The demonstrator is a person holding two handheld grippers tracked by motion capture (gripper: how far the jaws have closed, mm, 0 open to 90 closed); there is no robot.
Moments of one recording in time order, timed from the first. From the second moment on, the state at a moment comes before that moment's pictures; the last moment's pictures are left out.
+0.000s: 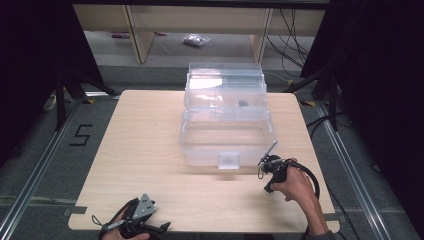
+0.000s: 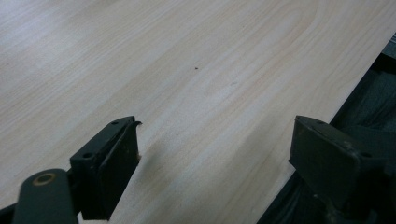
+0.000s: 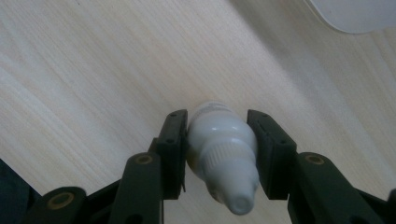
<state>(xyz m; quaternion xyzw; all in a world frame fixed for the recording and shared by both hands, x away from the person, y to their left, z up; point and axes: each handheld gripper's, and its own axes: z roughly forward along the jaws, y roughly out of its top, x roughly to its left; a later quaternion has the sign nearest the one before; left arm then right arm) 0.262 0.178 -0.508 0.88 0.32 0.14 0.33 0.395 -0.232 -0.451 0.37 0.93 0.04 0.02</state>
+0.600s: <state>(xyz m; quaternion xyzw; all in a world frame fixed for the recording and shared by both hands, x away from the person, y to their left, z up) 0.262 0.178 -0.508 0.87 0.33 0.14 0.33 0.396 -0.245 -0.421 0.34 0.94 0.07 0.04</state>
